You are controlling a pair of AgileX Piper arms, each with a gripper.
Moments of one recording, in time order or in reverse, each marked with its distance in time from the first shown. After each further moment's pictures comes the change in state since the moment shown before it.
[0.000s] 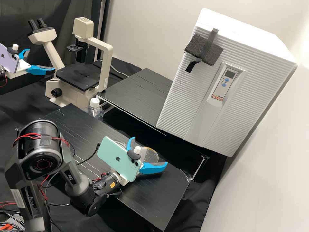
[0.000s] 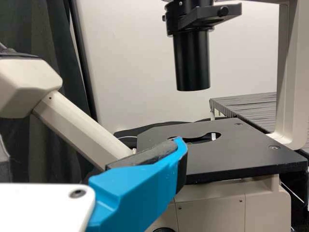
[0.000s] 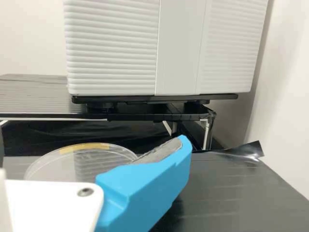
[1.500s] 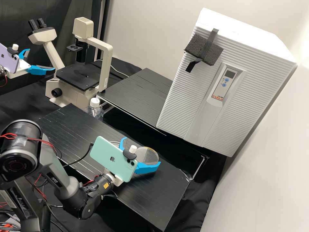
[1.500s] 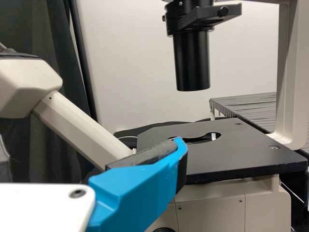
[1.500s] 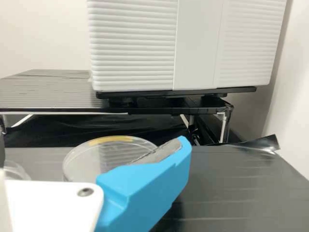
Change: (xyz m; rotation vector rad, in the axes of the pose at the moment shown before) left arm 0.000 0.000 0.000 0.000 0.000 0.000; right arm -0.021 0.009 -0.010 0.040 0.044 -0.013
